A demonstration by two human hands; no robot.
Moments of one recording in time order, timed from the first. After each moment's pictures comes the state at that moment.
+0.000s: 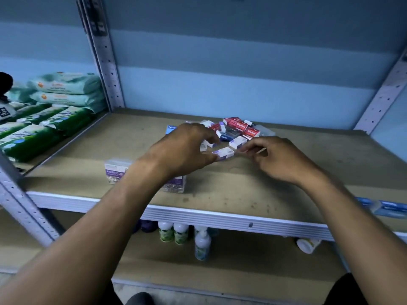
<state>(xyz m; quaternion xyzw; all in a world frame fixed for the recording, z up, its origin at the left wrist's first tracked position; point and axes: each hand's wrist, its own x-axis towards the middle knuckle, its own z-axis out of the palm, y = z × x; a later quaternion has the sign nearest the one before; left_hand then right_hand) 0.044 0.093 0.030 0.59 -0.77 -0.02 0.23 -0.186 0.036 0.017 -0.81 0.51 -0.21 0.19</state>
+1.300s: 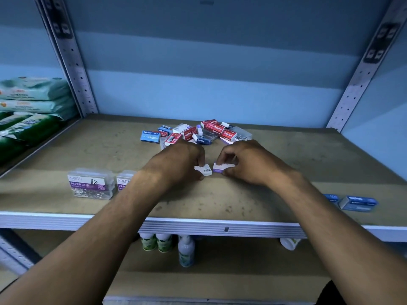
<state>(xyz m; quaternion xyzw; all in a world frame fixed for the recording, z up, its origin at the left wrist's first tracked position) 0.004 0.068 0.014 0.62 -0.77 -0.07 0.12 -0.194 0.016 0.005 -0.87 0.46 -0.14 0.10</state>
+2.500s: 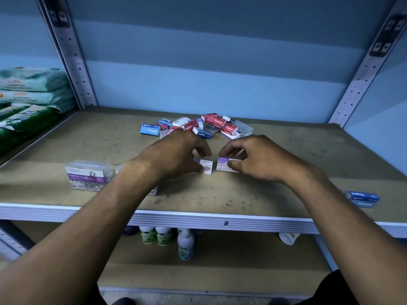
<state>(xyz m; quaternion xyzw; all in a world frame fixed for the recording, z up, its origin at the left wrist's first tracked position) 0.010 0.078 0.024 0.57 -0.80 -0.11 0.17 -0.201 0.038 0.023 -0.84 0.48 -0.14 0.20</state>
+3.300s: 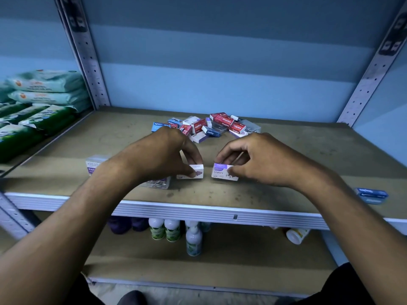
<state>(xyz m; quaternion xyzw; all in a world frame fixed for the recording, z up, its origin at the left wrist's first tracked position) 0.041 0.118 0.038 0.56 -0.80 -0.11 0.17 -0.186 0.081 0.042 -0.86 0.41 -0.16 0.25</state>
